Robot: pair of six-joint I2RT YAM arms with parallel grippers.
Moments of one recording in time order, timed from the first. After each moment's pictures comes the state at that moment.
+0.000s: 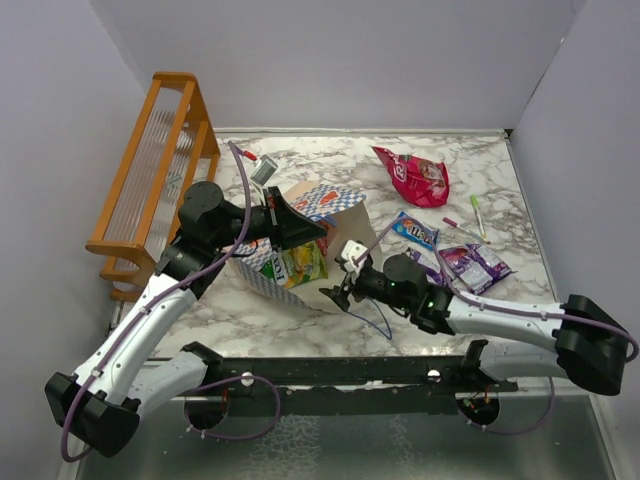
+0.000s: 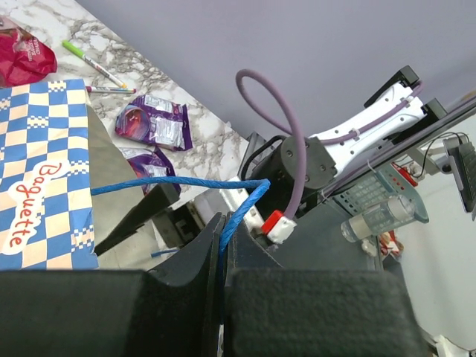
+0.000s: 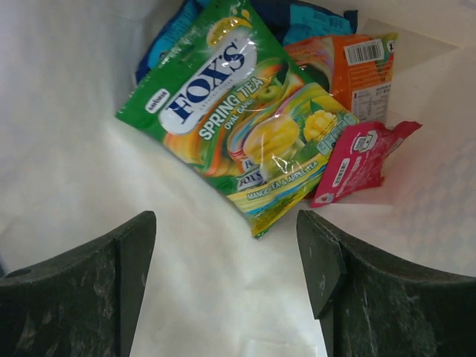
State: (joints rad) left arm -0.49 0.96 0.96 0.00 0.83 -0.67; right arm 1.03 1.15 0.52 0.40 -0.06 -0.15
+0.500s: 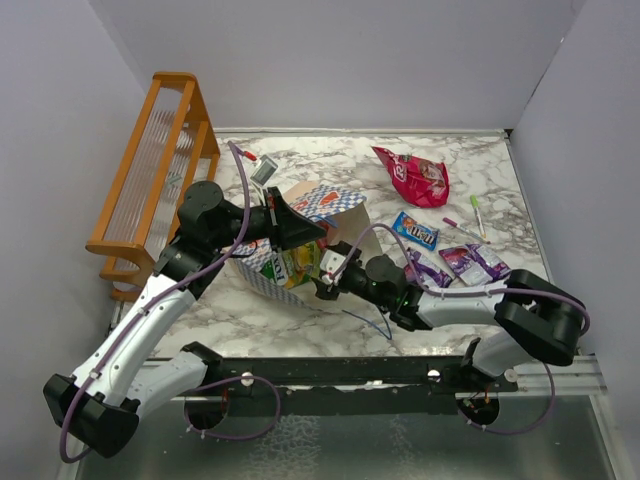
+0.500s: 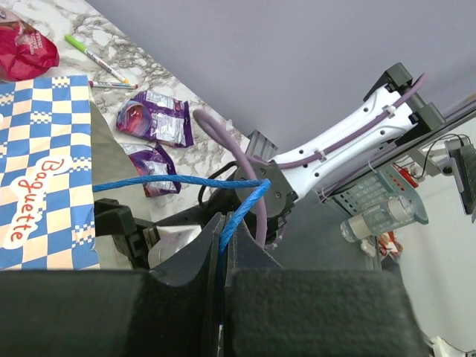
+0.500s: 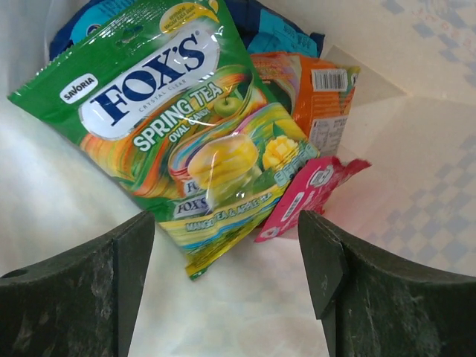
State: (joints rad) left arm -0.50 0.95 0.97 -0.05 0.82 -0.66; right arm 1.03 1.46 0.53 0.76 0.06 -0.43
